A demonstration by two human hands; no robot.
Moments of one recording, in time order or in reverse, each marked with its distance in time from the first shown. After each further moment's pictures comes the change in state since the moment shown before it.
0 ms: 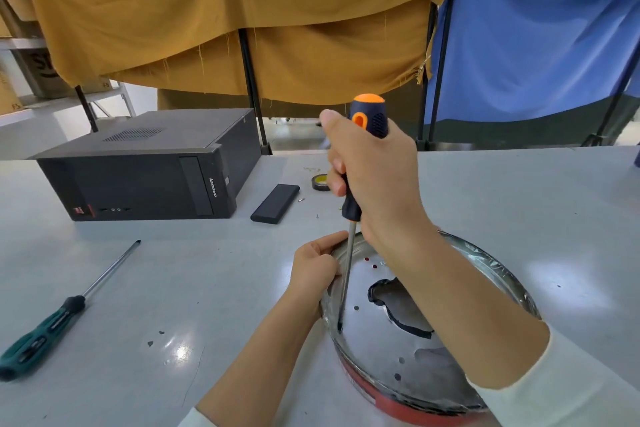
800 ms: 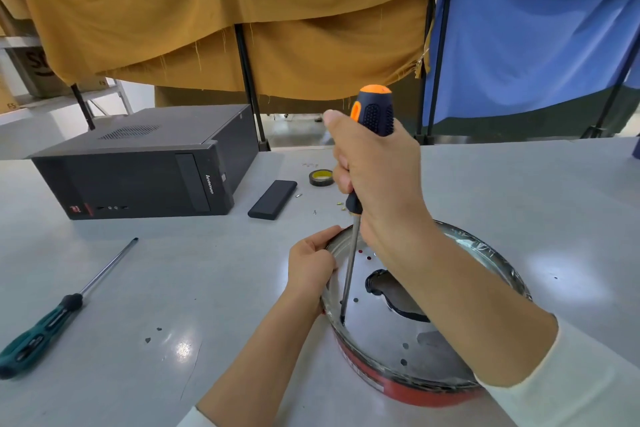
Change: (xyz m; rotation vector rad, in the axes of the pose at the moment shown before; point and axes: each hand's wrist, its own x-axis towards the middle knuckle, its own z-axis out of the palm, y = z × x) left_hand 0.006 -0.010 0.004 -0.043 0.092 -0.015; right_hand -0.003 -0.001 -0.004 0.019 0.132 0.080
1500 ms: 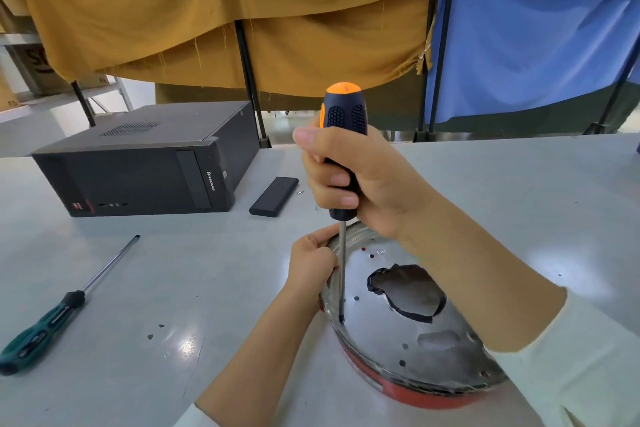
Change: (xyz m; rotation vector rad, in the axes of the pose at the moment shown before) left_hand -0.003 0.003 -0.003 0.030 -0.107 0.064; right_hand 0.005 -0.006 -0.010 0.074 -0.766 0.108
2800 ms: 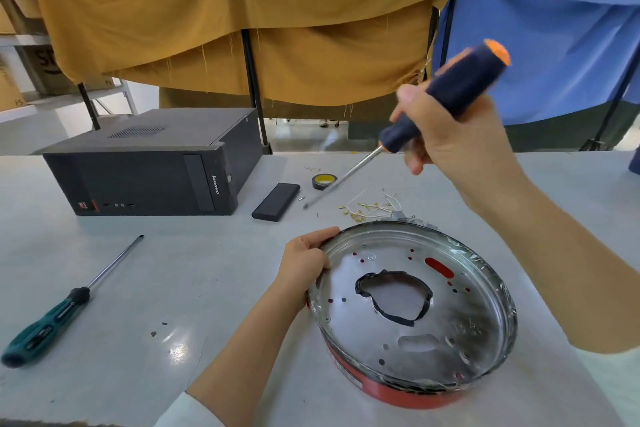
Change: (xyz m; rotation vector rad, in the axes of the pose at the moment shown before) left_hand 0.002 0.007 -0.015 0.039 0.022 -0.033; right_hand -0.020 -0.036 -0.049 -0.573 0.520 -0.262
